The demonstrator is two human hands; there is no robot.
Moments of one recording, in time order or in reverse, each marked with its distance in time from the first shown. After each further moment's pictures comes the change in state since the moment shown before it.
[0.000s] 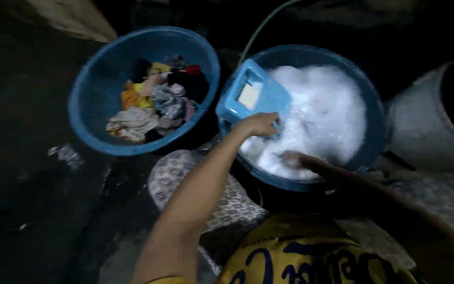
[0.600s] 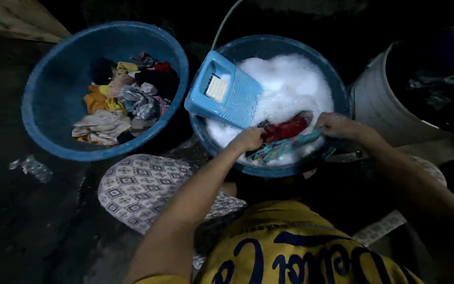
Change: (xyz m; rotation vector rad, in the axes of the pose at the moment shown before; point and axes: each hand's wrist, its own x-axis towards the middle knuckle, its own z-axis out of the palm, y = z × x) left_hand 0.045 0.007 0.104 0.111 0.009 -0.024; right_hand -0.120 0.134 -0.090 -0.323 0.415 -0.039
